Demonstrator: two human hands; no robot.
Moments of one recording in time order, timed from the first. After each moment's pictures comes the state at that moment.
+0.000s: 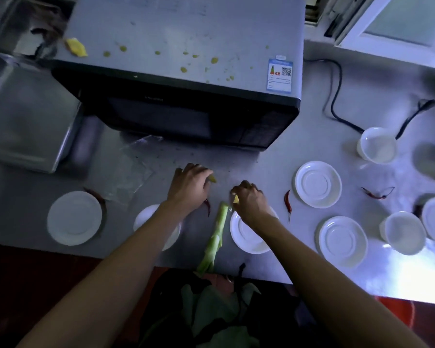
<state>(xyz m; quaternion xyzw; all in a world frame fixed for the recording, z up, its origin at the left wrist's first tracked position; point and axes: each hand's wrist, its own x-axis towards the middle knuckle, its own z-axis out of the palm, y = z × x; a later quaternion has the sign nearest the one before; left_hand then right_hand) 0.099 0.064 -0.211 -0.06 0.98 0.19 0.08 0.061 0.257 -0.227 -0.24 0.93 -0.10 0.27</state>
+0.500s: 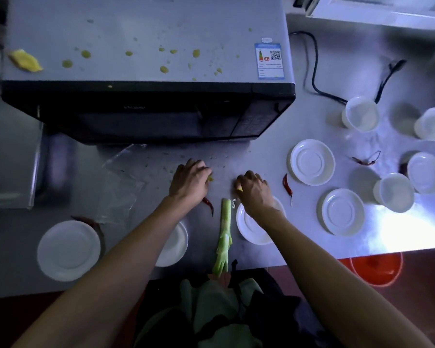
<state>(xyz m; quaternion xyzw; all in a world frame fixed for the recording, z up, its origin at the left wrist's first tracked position) 0.070 0.051 -0.233 0.04 0.97 0.18 0.15 0.062 0.248 -0.226 -0.13 0.96 -0.09 0.24</state>
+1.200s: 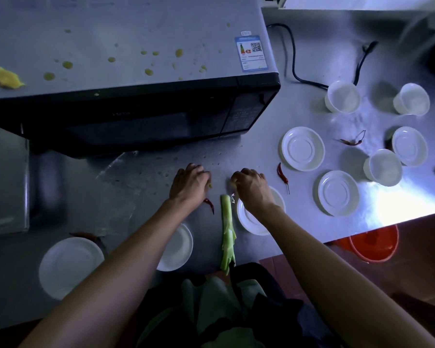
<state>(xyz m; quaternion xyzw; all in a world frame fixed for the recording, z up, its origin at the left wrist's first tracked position) 0.073 0.050 -0.238 0.12 0.96 0.18 0.16 0.079 0.245 -0.213 -0.12 0.97 -0.13 0.18</state>
